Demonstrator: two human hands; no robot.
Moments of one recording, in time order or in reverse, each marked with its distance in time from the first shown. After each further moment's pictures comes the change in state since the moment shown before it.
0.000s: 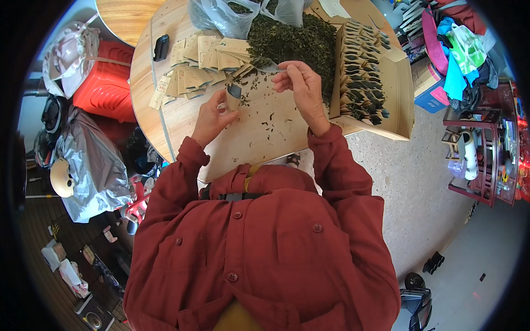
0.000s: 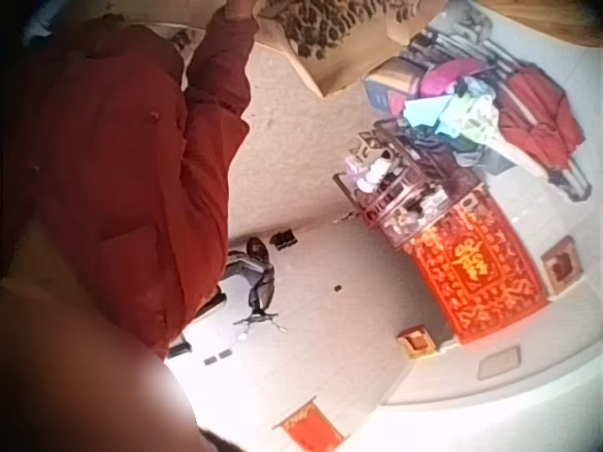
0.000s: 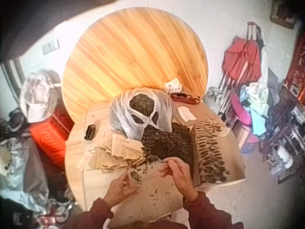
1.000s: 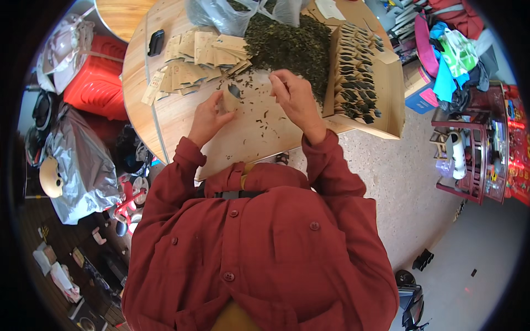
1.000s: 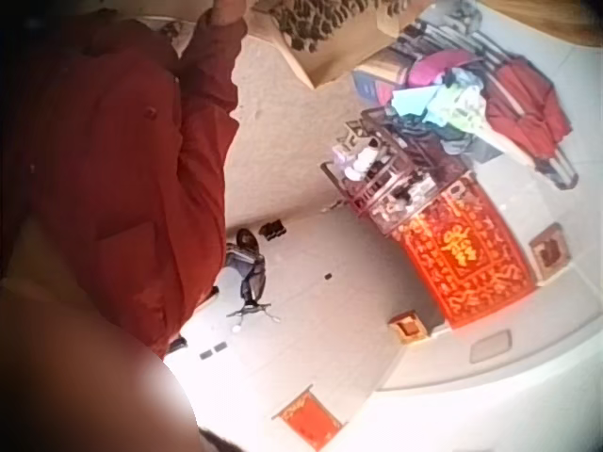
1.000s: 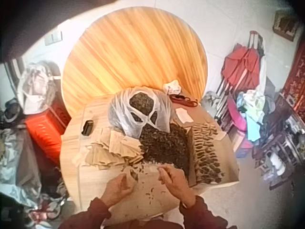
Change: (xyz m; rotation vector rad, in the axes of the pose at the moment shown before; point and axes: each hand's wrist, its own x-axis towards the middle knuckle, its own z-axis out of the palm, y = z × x) left_hand -0.011 0.004 0.000 0.136 0.012 -0.011; right_hand -0.022 -0.018 0.017 -0.748 -0.118 -0.195
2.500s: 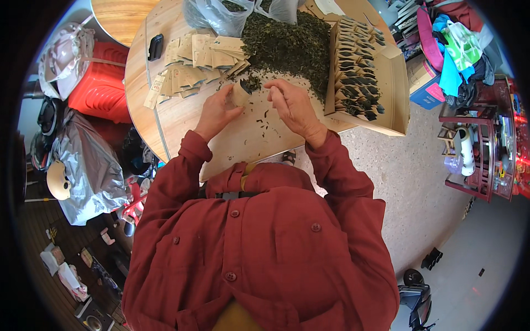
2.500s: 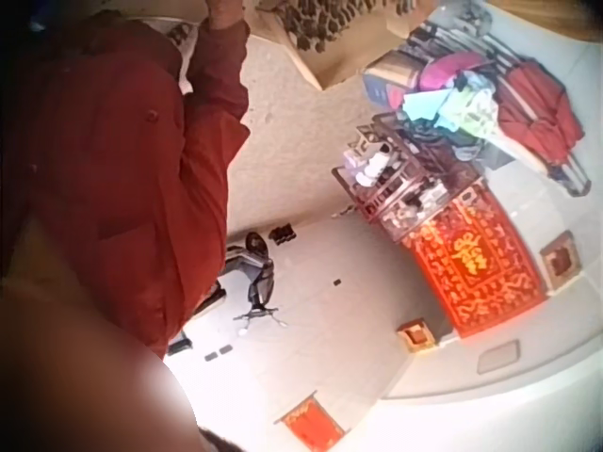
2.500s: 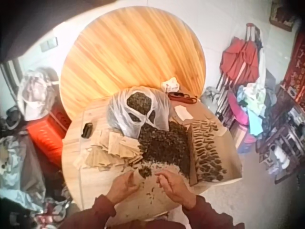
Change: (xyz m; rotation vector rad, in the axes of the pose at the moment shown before) left_hand 0.022 0.015 0.013 0.027 -0.003 0.105; right_hand -0.019 0.007 -0.004 0.153 -0.057 0.020
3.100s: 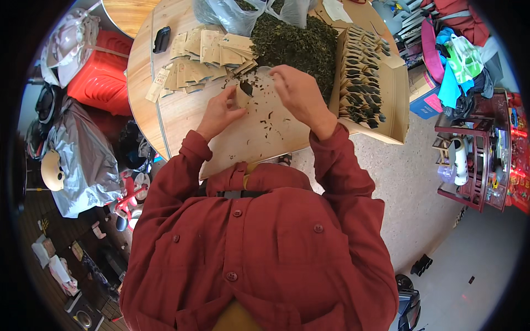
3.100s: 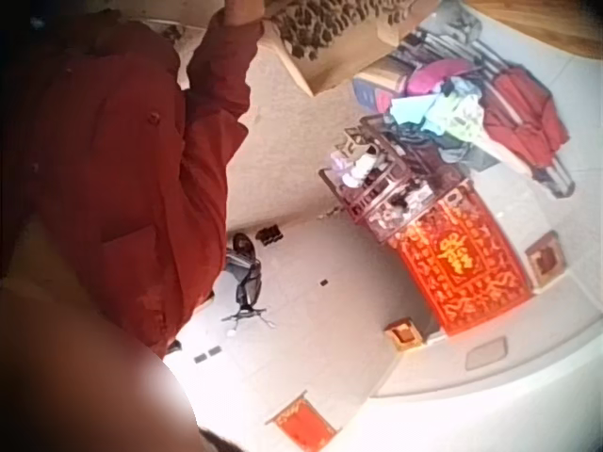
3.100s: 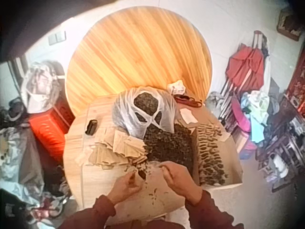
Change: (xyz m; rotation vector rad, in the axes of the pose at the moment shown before) left_hand -0.008 -0.013 -0.001 -0.232 -0.065 -0.116; right_hand 0.034 -0.023 -0.006 -0.446 -0.033 -0.296
